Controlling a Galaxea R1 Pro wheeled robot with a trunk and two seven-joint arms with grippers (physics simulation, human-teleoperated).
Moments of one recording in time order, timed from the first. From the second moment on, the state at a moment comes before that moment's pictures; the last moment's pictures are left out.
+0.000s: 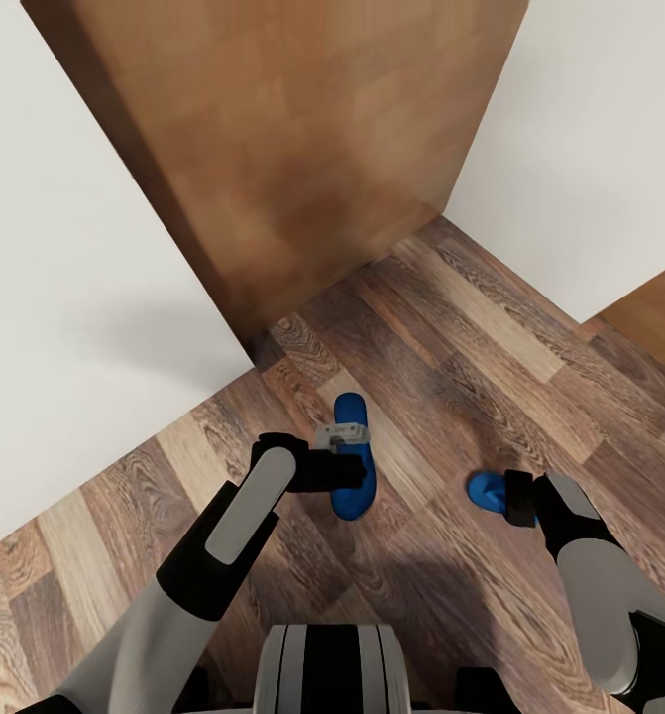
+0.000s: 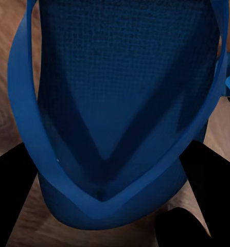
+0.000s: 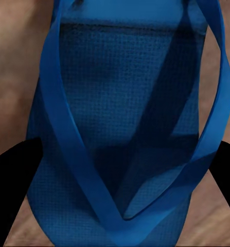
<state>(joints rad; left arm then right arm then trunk) -0.75 -0.15 -0.53 -1.43 1.18 1.01 0.86 -0.89 -0.14 -0.45 -0.53 -1.32 0.10 -0.59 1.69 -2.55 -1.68</state>
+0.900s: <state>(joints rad) -0.73 -0.14 -0.53 -1.42 1.17 1.01 0.87 -0.78 -0.15 -0.40 -0.86 -1.23 0.42 -0.59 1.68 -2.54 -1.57</state>
